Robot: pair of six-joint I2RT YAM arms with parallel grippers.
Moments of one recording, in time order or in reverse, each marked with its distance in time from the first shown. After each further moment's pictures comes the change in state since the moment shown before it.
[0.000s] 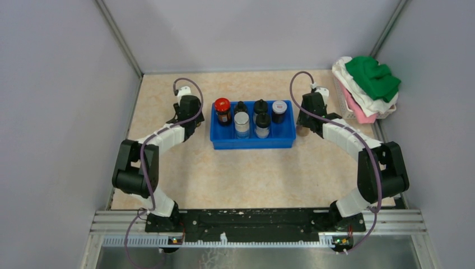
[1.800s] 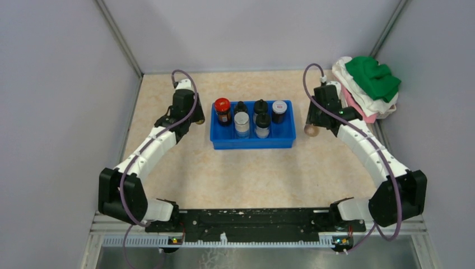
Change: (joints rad) left arm -0.051 -0.223 0.093 -0.293 0.112 0.016; right arm -0.004 -0.203 0.114 -0.388 -0.011 -0.033
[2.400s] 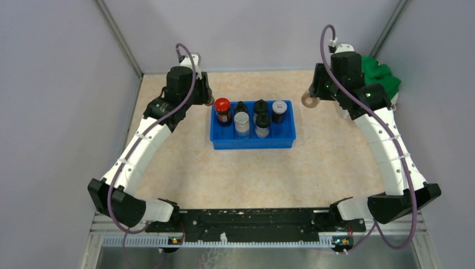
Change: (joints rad) left arm -0.097 -0.022 0.395 -0.290 0.127 0.117; right arm 0.028 0.001 0.562 -0.290 -0.092 -0.097
